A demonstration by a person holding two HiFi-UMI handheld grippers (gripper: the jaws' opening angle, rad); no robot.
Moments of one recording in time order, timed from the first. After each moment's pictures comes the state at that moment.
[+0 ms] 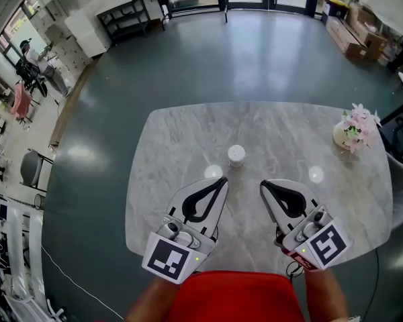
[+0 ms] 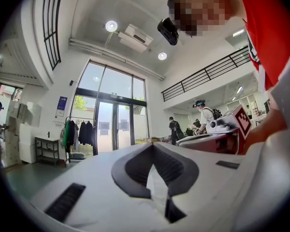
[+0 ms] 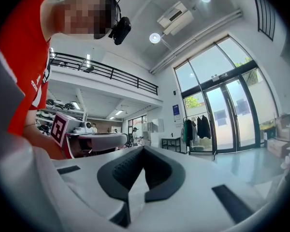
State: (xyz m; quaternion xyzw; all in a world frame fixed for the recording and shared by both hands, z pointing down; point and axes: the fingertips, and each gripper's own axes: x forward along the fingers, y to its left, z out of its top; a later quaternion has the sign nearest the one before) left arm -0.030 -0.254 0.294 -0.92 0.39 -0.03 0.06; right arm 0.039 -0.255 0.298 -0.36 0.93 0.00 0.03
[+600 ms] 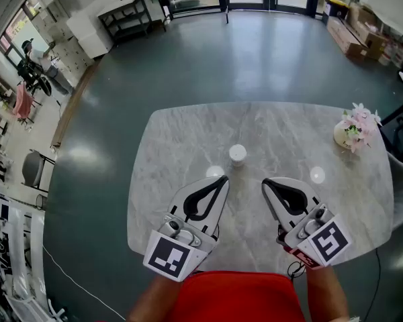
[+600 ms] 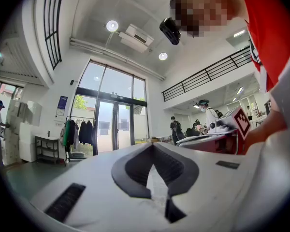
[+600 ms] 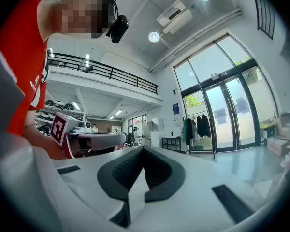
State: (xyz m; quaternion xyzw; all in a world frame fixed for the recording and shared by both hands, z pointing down) left arm -0.034 -0.252 0.291 -0.92 0.39 -0.03 0.05; right arm 0.038 -0.254 0.297 -0.36 0.93 -0.01 0.02
